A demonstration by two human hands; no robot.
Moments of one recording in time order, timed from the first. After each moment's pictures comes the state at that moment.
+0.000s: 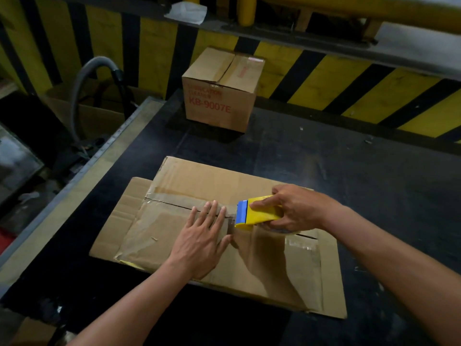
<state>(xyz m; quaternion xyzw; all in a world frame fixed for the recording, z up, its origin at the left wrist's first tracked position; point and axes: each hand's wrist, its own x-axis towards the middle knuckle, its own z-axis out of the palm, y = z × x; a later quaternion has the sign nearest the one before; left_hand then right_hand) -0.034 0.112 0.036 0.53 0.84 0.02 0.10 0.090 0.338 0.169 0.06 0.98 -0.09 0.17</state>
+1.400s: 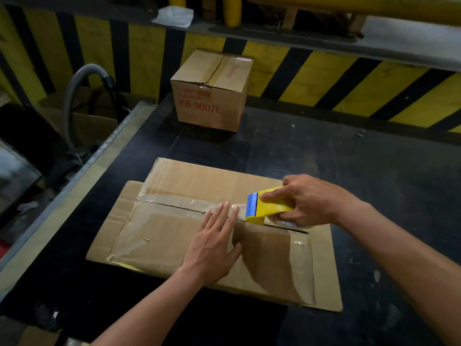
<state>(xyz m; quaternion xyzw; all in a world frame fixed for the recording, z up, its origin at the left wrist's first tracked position) 0.008 0.140 0.033 0.56 0.82 0.13 0.07 0.127 0.360 0.184 0.09 0.99 -0.08 0.11</state>
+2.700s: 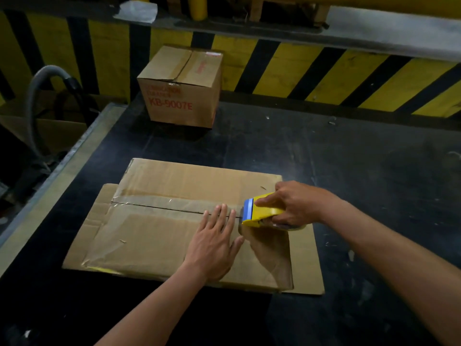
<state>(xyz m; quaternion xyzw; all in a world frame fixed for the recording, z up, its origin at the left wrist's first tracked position) 0.048 0.177 0.031 0.58 0.81 0.03 0.10 0.172 0.389 0.151 0.14 0.97 -0.10 0.18</state>
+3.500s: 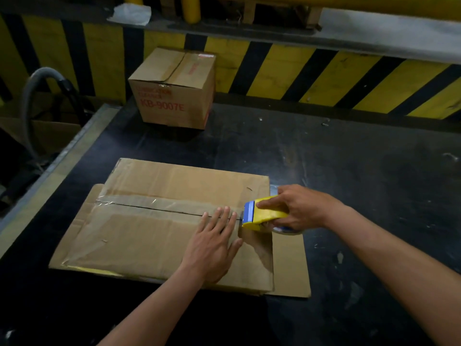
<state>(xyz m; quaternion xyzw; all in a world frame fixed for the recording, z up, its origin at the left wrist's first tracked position) 0.078 0.198 0.029 0.59 0.80 0.04 0.11 0.213 0.413 0.152 0.14 0.97 -0.12 0.16</state>
